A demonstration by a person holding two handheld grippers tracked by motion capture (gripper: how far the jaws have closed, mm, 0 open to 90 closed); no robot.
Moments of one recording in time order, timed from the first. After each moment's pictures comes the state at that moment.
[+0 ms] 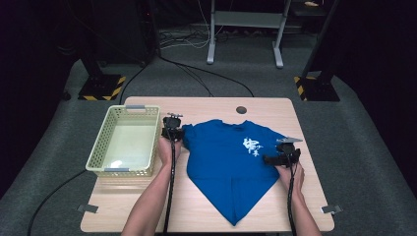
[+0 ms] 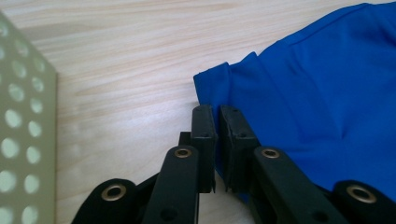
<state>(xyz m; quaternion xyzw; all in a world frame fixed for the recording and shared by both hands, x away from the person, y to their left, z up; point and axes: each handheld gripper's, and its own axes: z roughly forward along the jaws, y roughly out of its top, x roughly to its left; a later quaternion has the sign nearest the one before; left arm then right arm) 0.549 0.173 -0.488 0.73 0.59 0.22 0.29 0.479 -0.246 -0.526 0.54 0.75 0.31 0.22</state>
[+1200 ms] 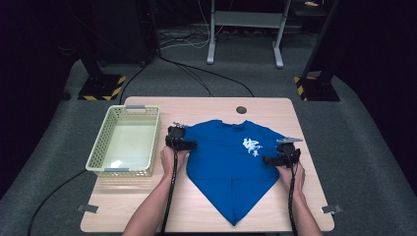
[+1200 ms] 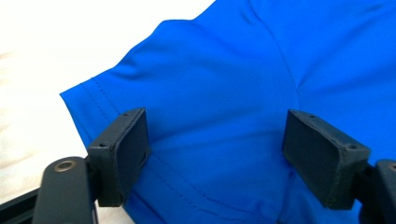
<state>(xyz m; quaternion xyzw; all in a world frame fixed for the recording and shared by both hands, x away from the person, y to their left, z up) 0.528 0.160 -0.511 0.75 0.55 0.19 0.30 0.478 -0.248 -0.522 0.54 0.76 0.31 0.21</state>
